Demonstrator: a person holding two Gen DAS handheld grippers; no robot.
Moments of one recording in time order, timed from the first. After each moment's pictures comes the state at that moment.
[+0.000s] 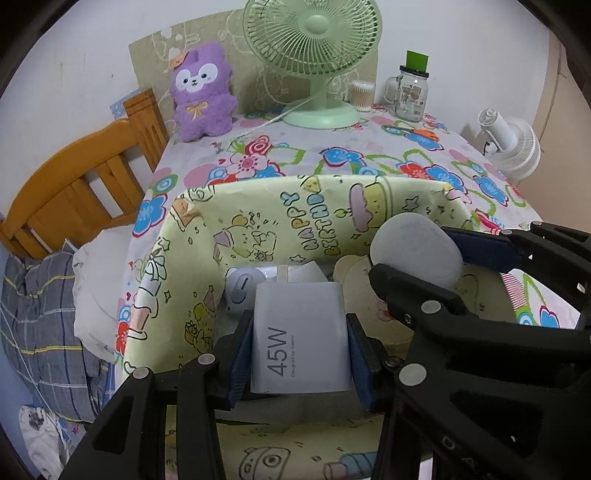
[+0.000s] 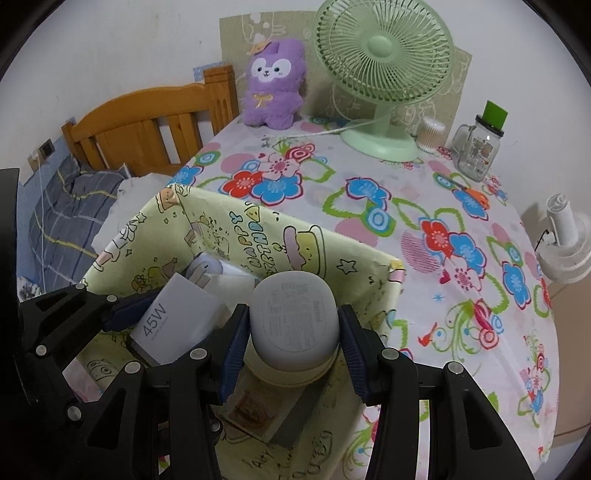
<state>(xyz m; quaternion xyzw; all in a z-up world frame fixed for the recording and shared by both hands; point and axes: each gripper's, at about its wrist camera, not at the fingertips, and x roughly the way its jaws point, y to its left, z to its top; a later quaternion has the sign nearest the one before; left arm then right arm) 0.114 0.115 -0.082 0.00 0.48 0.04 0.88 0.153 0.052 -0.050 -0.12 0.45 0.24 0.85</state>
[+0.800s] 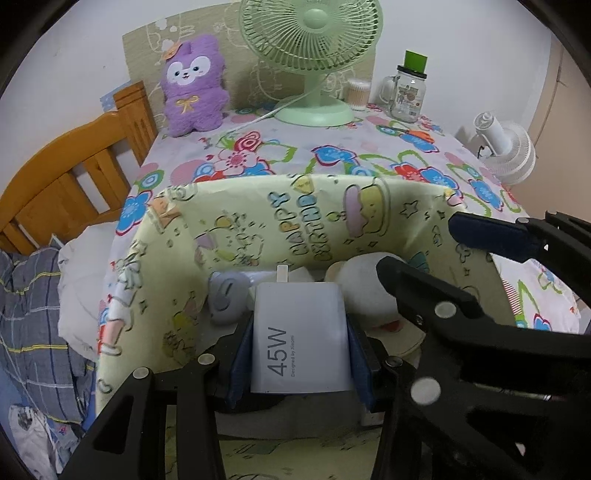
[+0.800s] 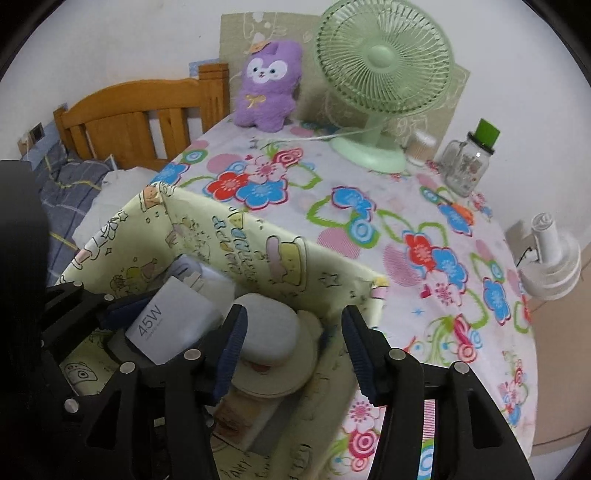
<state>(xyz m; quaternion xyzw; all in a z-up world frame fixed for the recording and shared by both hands) 0.125 0.115 -0.086 -0.02 0.48 0.01 0.88 0.156 0.052 -0.047 -0.16 0.43 0.22 0.86</state>
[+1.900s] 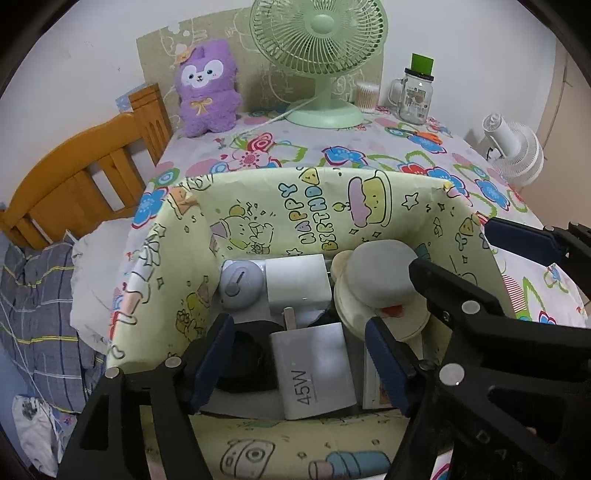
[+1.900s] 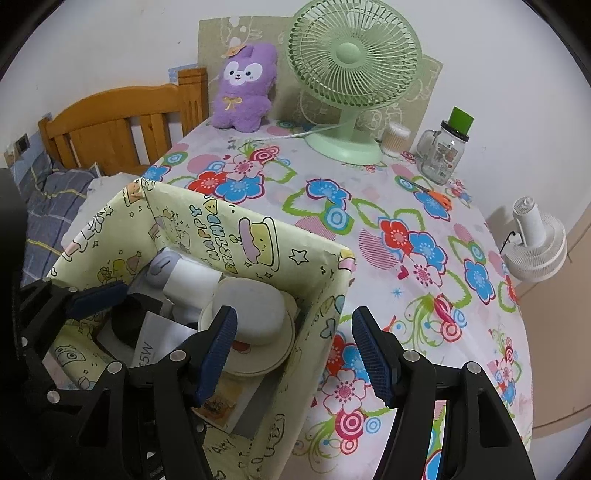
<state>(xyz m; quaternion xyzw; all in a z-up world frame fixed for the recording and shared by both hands) 0.109 0.110 -0.082 -0.01 0.47 0.05 0.88 0.144 0.036 -0.047 -0.15 0.43 0.18 0.87</state>
